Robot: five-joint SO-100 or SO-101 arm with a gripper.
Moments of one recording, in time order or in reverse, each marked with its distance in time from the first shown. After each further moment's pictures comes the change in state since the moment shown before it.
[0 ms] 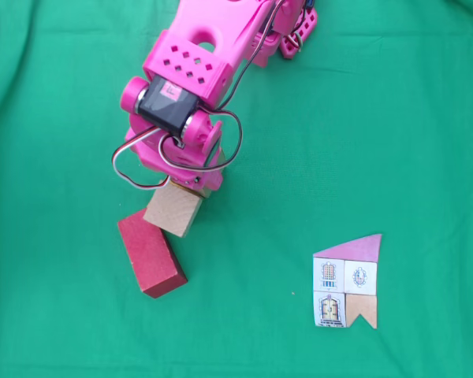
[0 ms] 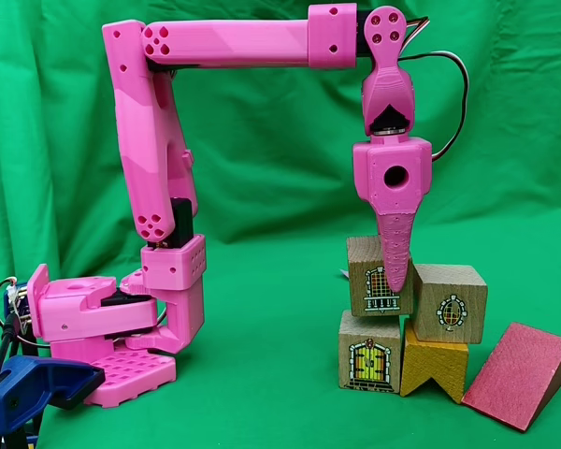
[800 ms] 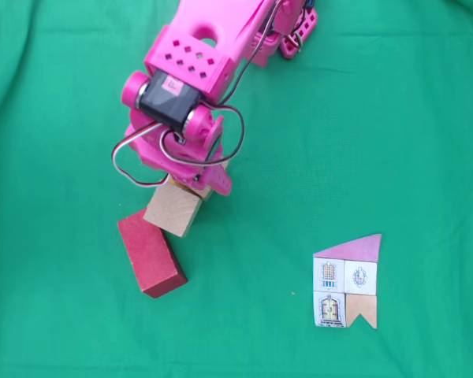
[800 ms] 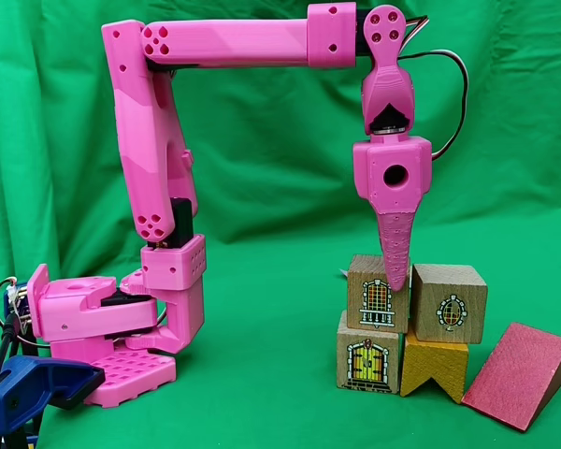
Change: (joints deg) arm 0.0 1.8 0.0 0.0 0.4
